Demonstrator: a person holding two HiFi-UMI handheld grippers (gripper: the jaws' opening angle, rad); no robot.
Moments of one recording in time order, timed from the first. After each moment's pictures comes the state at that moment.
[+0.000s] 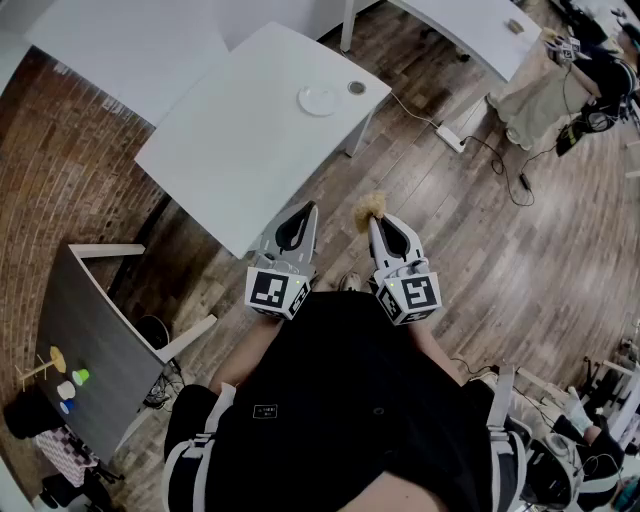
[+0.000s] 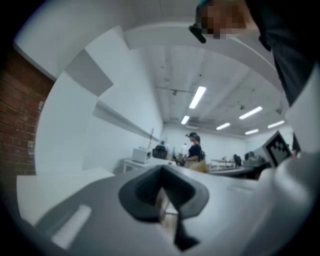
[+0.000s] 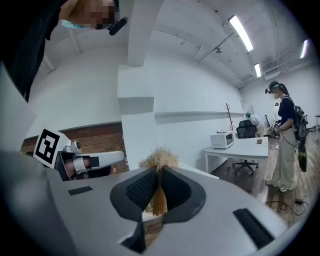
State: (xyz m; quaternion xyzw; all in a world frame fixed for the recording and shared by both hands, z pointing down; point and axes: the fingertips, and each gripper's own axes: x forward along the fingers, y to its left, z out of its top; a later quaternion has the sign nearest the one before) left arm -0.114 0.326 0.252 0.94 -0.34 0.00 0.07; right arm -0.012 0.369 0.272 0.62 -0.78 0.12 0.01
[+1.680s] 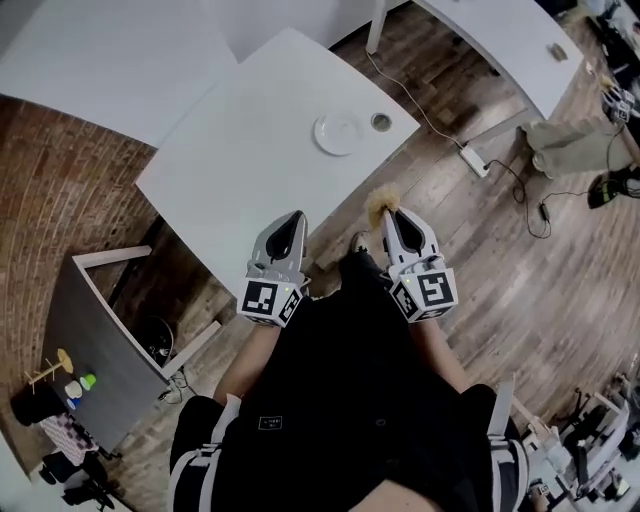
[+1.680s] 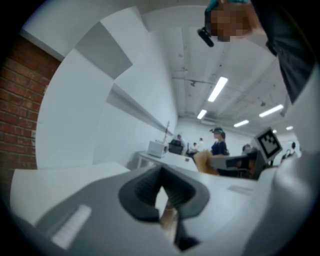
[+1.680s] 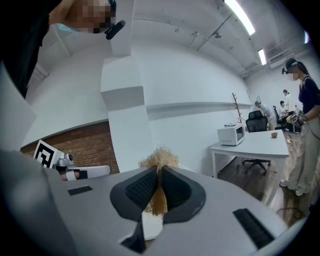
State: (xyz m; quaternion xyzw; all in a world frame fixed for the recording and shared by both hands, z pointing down) left arm -0.106 0.161 0.305 0.90 -0.41 0.03 0.12; right arm 0.049 0.182 0.294 0.59 -0.80 0.15 0.01
